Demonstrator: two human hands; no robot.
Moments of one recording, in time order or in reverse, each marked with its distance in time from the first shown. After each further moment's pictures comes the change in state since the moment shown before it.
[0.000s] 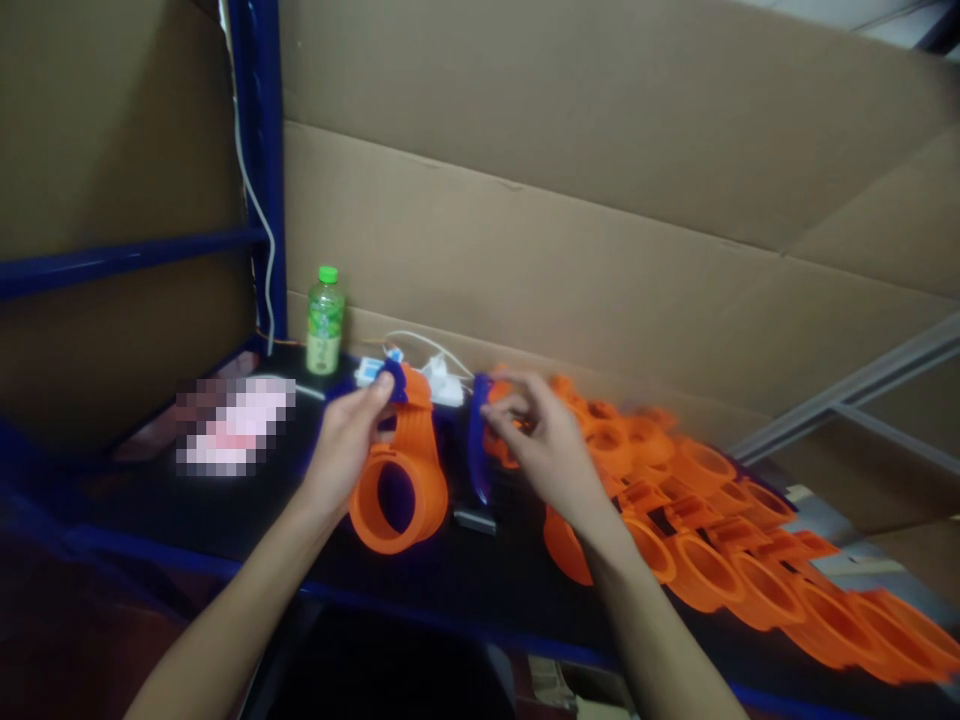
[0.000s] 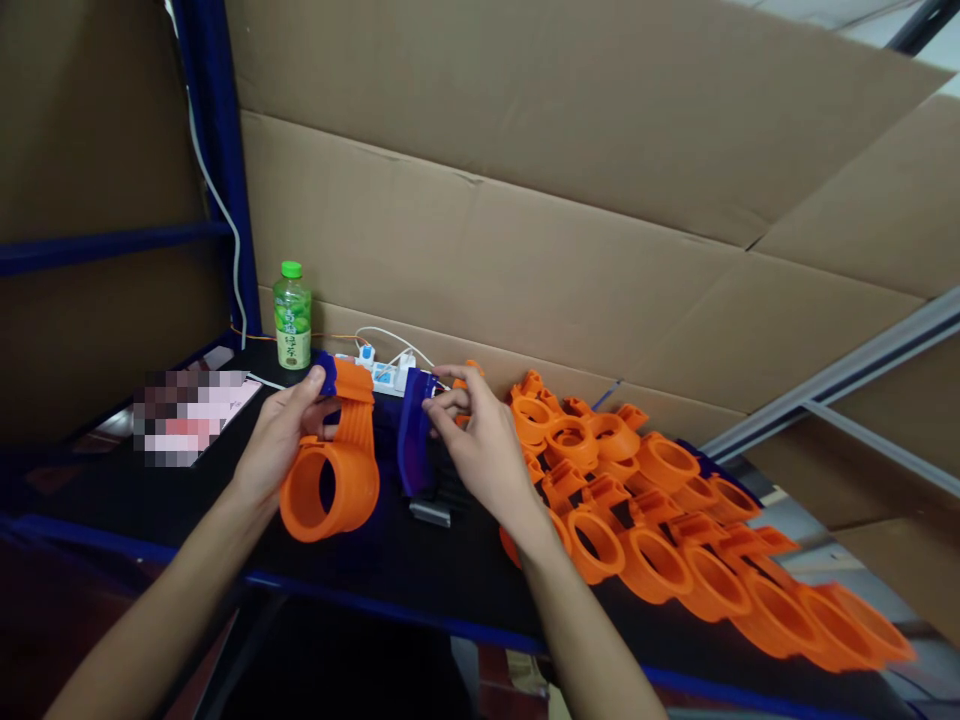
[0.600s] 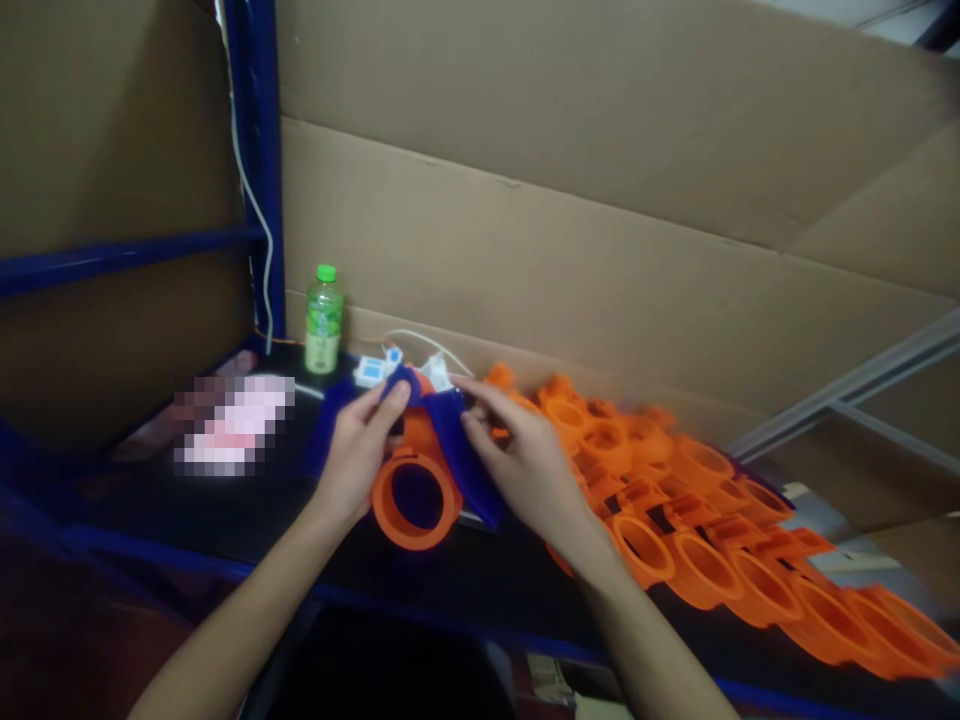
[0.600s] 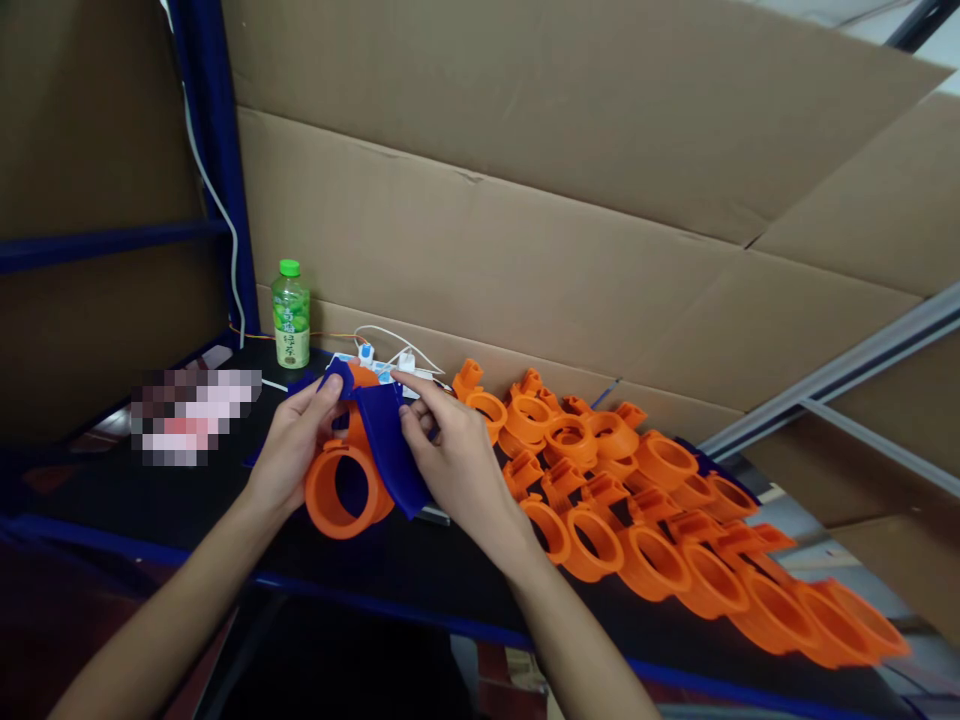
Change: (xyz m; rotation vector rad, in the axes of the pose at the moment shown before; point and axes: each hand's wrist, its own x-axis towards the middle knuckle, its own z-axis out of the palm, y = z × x) left_hand -0.001 -0.010 0.011 -0.038 0.028 -0.037; right_hand -0.008 -0.024 0.016 -0.181 -0.050 -0.119
